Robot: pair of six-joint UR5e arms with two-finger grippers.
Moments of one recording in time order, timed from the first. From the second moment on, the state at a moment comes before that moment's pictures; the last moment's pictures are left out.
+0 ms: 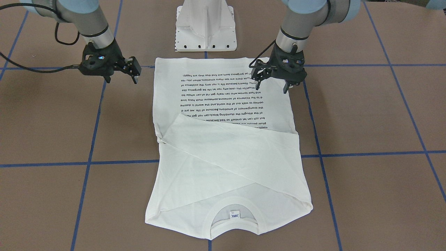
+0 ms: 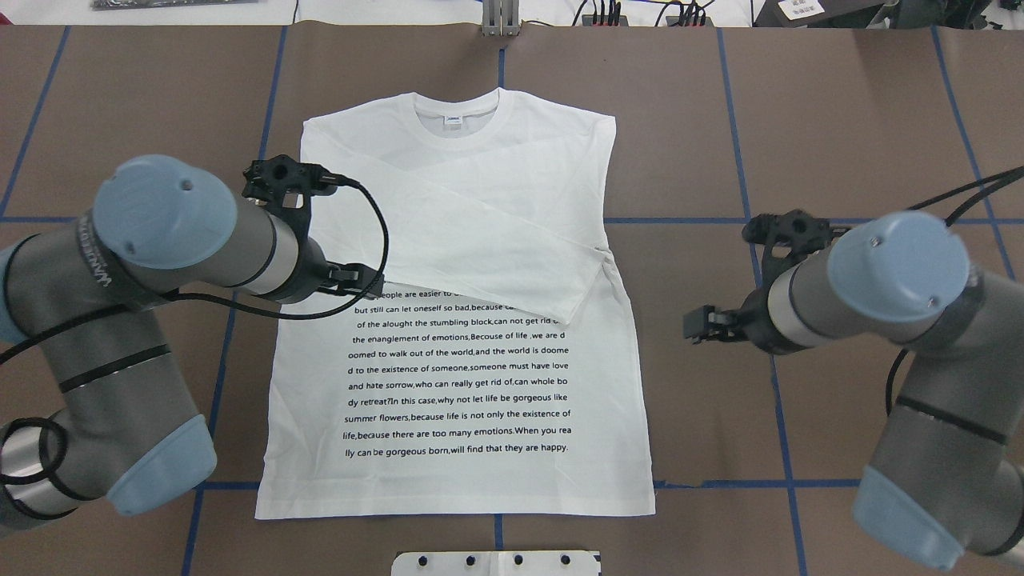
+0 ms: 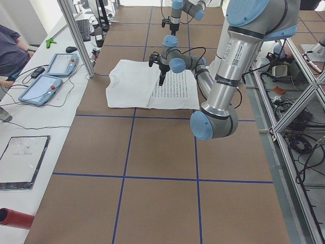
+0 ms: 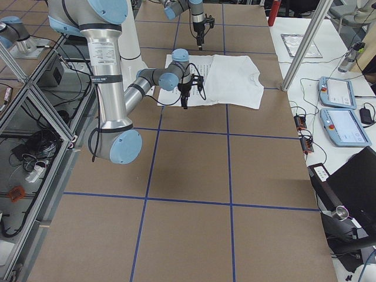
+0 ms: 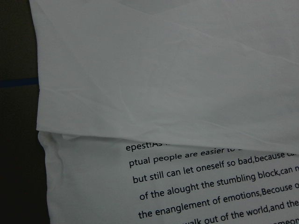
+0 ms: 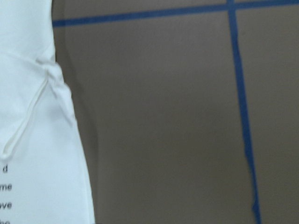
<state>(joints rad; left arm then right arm) -0.60 -1.91 -2.04 -1.64 -1.85 -1.07 0.43 -1.42 2.13 -1.50 1.79 1.35</state>
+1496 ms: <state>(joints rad) -0.60 -1.82 -2.11 -1.64 -1.85 -1.06 0.12 -1.37 2.04 -1.50 1.66 1.54</state>
